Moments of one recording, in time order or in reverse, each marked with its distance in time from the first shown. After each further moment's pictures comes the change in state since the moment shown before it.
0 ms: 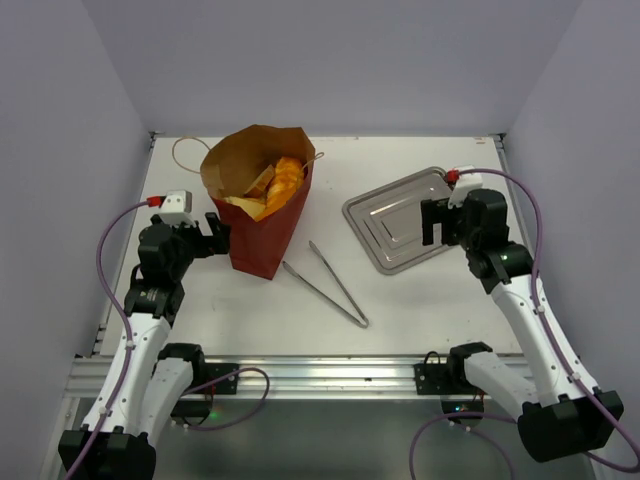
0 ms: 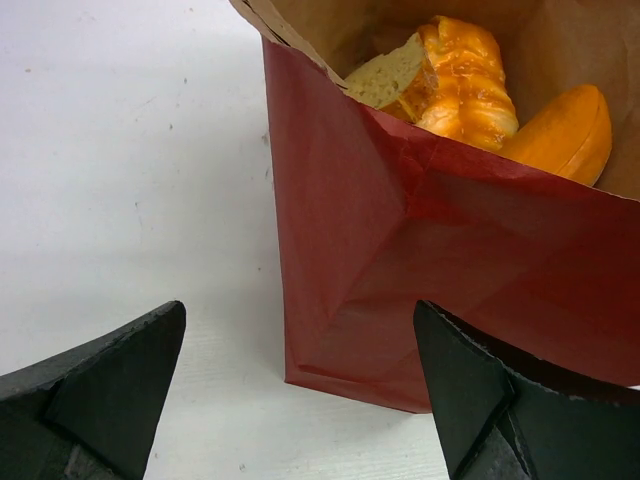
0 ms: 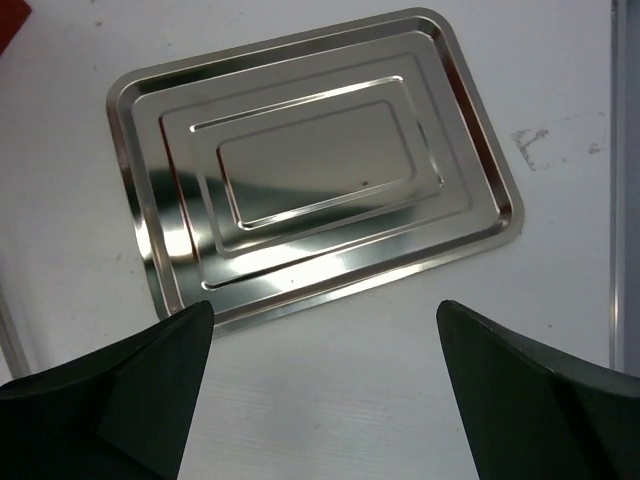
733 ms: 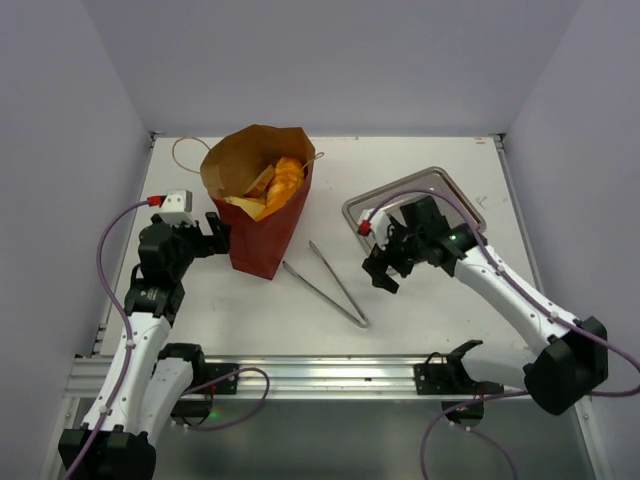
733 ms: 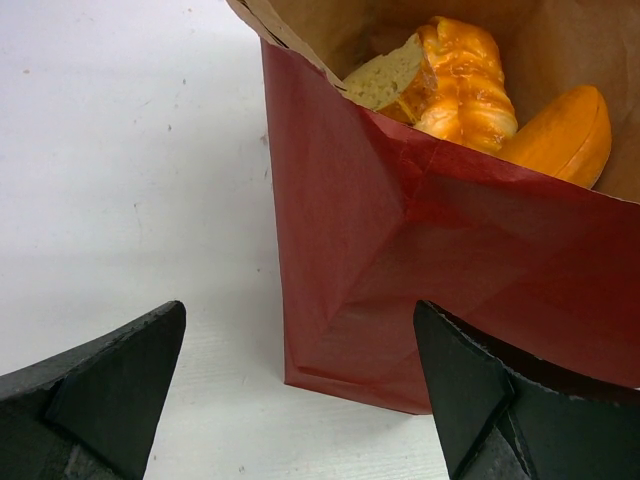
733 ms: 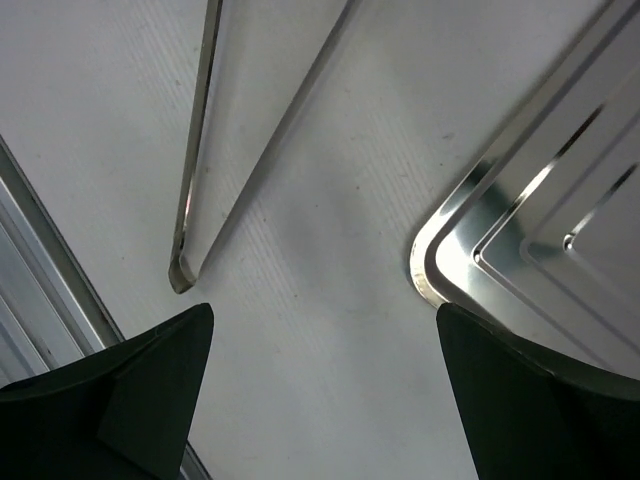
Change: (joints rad) left arm 0.000 0.006 0.000 0.007 0.003 0.001; right arm 0.282 0.232 0.055 -0.243 -0.498 -0.481
